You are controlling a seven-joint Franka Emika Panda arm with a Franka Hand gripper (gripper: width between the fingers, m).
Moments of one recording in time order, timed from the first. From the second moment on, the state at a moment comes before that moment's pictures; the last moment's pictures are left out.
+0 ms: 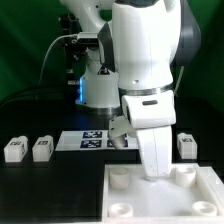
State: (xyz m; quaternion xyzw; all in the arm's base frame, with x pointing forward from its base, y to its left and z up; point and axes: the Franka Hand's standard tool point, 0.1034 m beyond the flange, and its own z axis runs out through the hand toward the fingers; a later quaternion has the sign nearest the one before) arm 0.497 0.071 0.006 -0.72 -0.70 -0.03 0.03
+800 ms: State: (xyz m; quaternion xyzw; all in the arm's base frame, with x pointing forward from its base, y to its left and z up) arm 0.496 0.069 0.005 -0.72 -0.69 -0.03 0.04
